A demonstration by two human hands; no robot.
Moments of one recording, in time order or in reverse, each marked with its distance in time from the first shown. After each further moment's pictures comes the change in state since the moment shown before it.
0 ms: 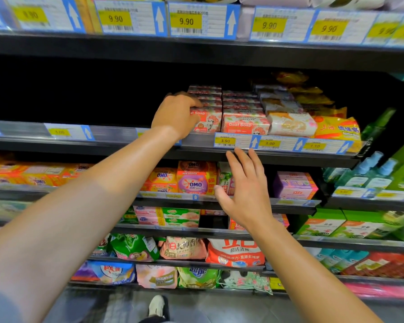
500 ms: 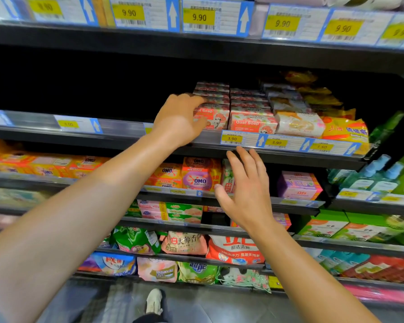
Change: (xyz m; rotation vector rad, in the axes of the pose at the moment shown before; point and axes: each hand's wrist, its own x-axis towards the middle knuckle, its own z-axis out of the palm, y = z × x) left_hand -0.029 0.001 -0.013 0.051 -0.017 0.017; right_hand -0.005 -0.014 -0.001 0.042 0.037 -0.024
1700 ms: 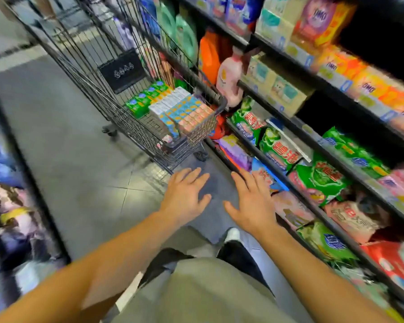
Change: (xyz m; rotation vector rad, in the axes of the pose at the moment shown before) left_hand -0.640 -0.387 -0.125 0.088 -0.321 -0.755; right_hand -0.271 -0.464 0.258 0.009 -0.878 -0.603
